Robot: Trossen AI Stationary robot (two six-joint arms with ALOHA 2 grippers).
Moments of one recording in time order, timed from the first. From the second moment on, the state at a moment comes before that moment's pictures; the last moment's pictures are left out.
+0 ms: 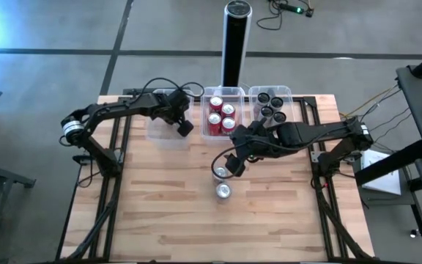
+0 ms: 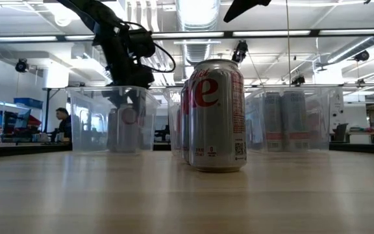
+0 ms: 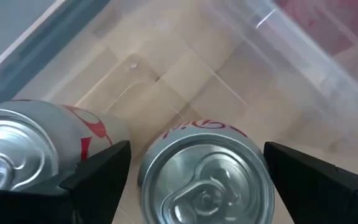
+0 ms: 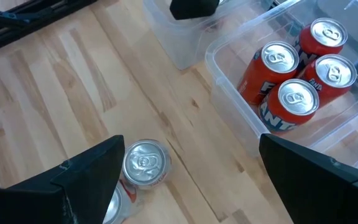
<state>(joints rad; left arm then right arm) 0.54 1.58 1.14 -0.70 -0.09 -0.21 0.17 1.67 1.76 -1.06 0.39 0.62</state>
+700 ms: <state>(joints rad) 0.53 1.53 1.18 -0.77 -0.07 -0.19 0.17 1.67 1.74 -1.07 0.40 0.63</state>
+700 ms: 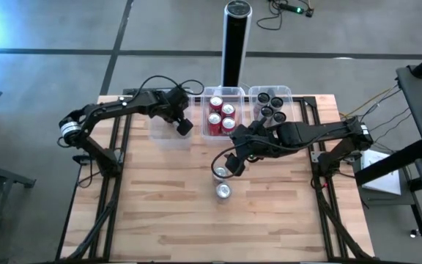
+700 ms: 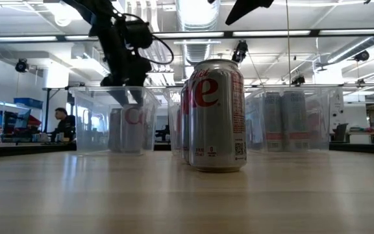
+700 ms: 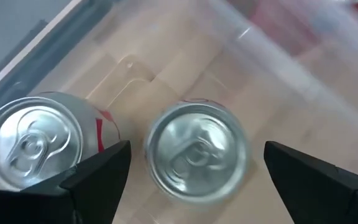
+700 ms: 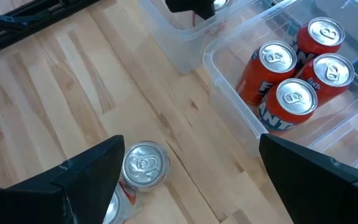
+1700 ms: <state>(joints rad) 0.07 1.52 1.31 -0.60 0.28 0.39 0.28 1.67 1.55 -1.15 0.39 0.71</state>
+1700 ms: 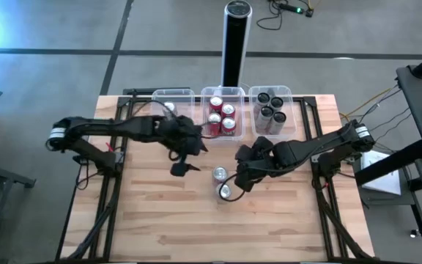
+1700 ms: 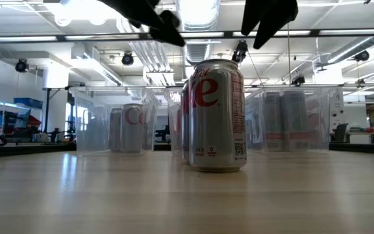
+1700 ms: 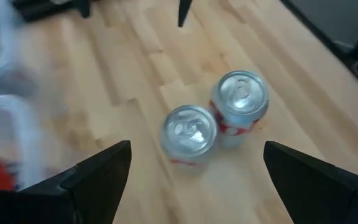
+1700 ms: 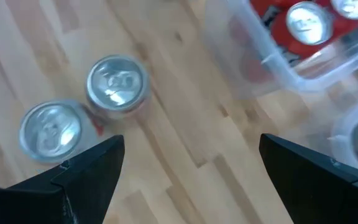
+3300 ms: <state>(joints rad) 0.05 2.02 1.63 -0.76 0.37 0.51 0.39 1.67 1.52 -1.17 0.39 1.12</state>
